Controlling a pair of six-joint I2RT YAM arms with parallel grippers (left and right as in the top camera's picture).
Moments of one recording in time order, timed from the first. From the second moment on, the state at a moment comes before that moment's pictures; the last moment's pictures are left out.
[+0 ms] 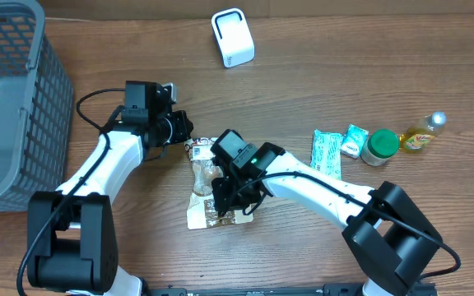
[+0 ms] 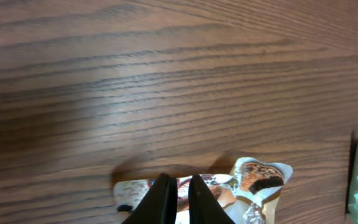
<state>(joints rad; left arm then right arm) -0.11 1.73 1.03 -0.34 0.37 -0.30 0.83 1.85 1.21 -0.70 -0.41 0.62</state>
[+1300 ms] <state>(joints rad) -0.15 1.85 1.10 -0.38 0.50 -0.33 0.74 1.85 1.11 -0.58 -0.31 0.88</state>
